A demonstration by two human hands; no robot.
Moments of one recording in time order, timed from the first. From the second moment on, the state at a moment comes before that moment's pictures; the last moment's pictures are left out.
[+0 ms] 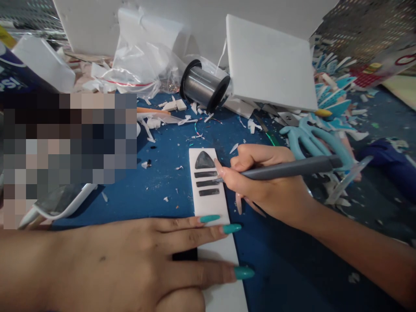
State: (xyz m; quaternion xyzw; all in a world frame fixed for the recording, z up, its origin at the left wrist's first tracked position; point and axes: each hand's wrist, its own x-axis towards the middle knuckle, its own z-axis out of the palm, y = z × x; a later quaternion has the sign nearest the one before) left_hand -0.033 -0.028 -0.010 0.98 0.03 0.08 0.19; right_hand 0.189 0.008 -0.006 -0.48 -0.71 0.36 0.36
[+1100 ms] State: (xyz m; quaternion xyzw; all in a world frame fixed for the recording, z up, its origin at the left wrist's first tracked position) left_hand -0.031 -0.023 -0.002 0.98 0.01 0.06 0.20; right_hand 0.193 0.007 -0.011 -0.51 -0.66 0.41 0.37
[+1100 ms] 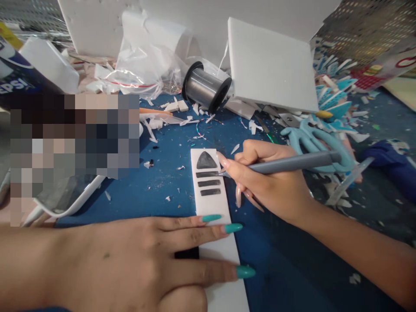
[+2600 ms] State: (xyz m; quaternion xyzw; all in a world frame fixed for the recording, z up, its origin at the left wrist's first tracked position) left_hand -0.032 -0.018 -0.004 0.97 -0.03 0.08 0.22; right_hand 0.181 0.013 -0.010 -0.47 -0.61 0.53 0.35
